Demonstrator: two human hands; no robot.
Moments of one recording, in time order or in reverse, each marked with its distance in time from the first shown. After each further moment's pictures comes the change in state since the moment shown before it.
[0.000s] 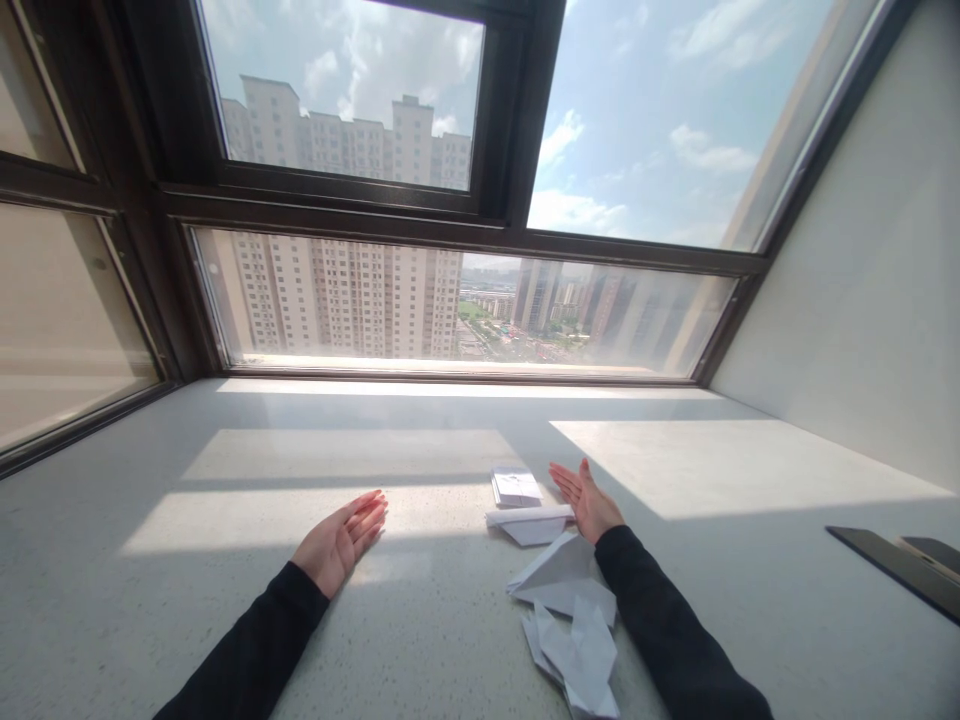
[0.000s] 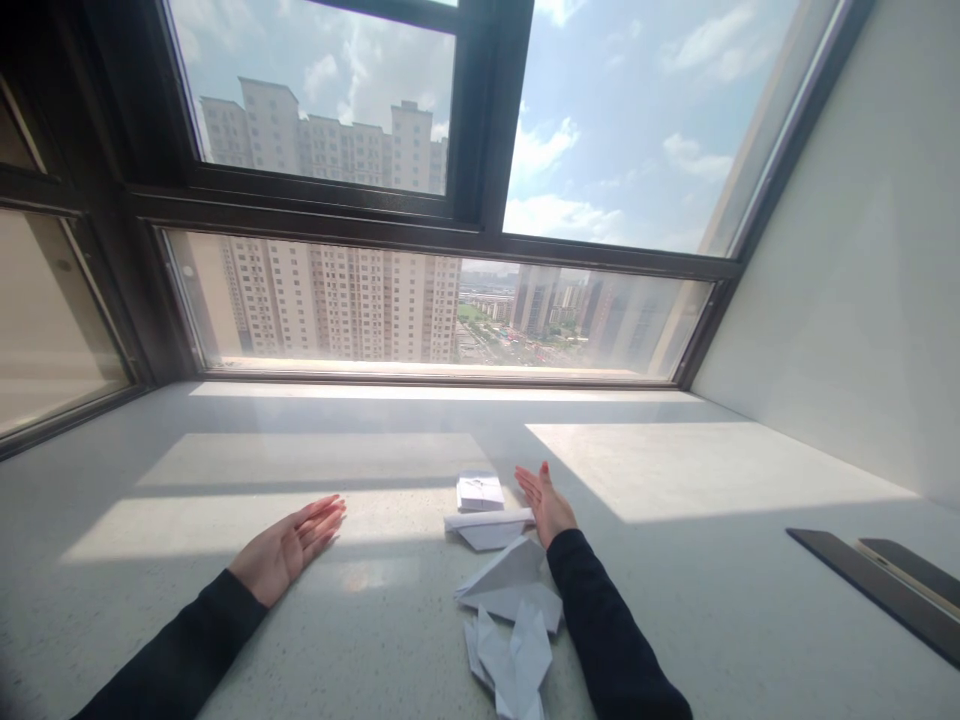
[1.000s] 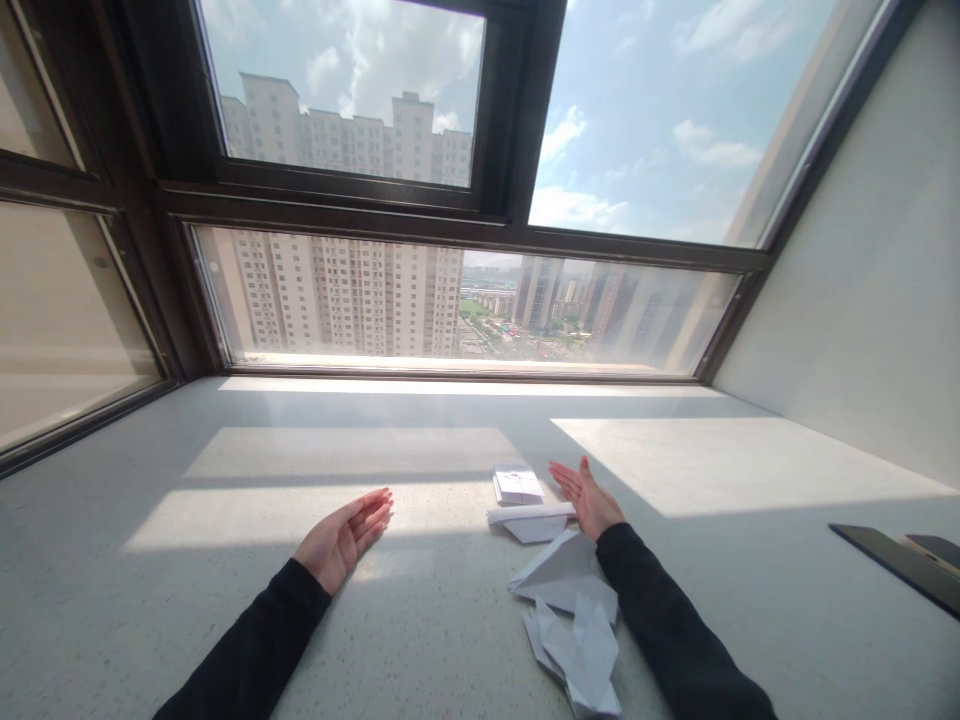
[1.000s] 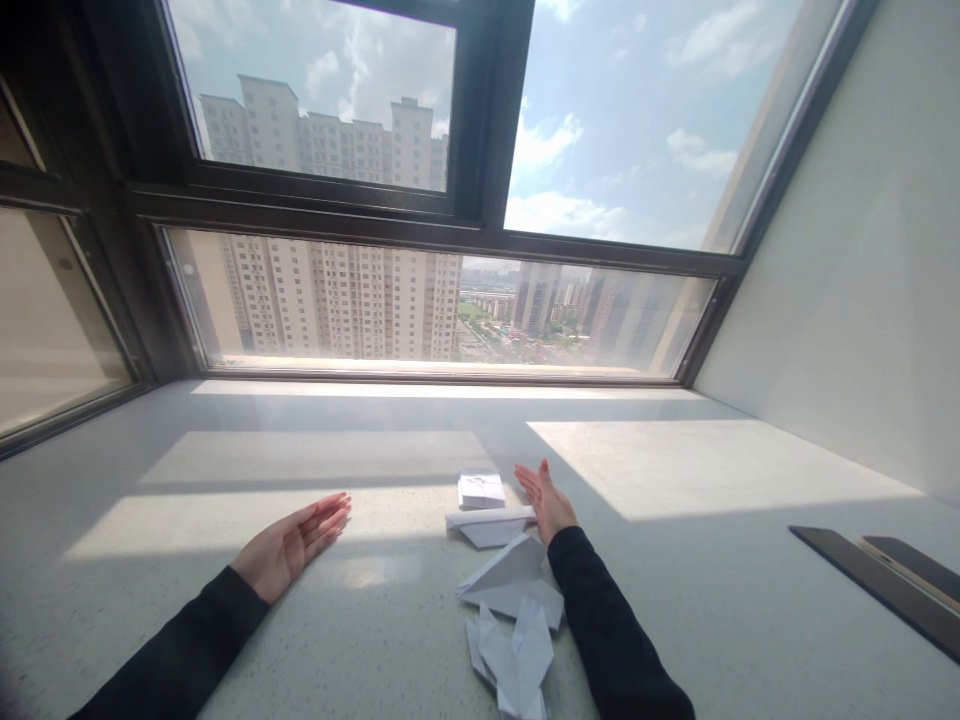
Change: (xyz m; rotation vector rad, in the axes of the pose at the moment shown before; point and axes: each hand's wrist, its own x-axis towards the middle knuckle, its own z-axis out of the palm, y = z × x) left_hand 0.001 -0.001 -0.003 0.024 -0.064 0.010; right_hand 0.000 0.002 0.000 -0.022 -0.009 -0.020
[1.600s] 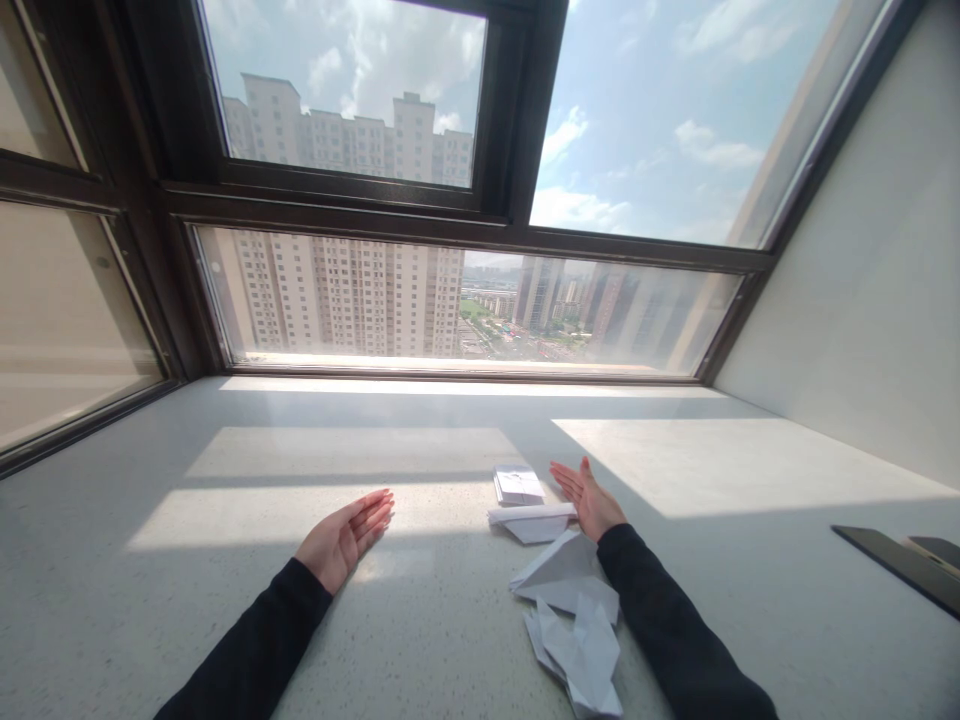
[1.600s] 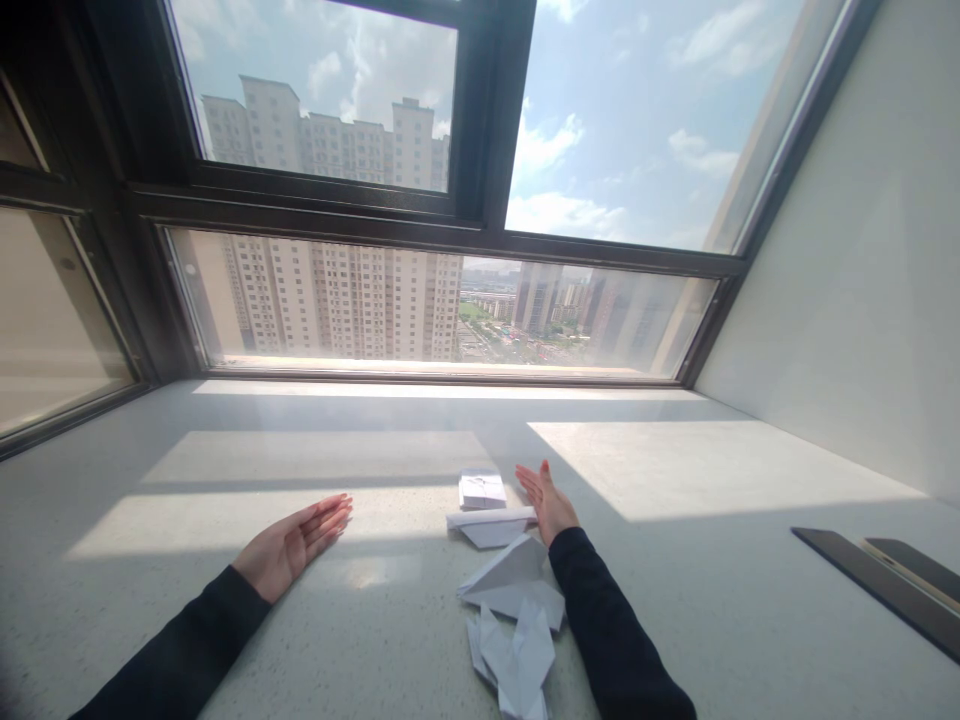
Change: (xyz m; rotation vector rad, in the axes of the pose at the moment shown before) left_hand -0.001 0.001 0.001 0.007 0.003 -0.006; right_hand 0.002 0.002 -0.002 -0.002 0.000 0.006
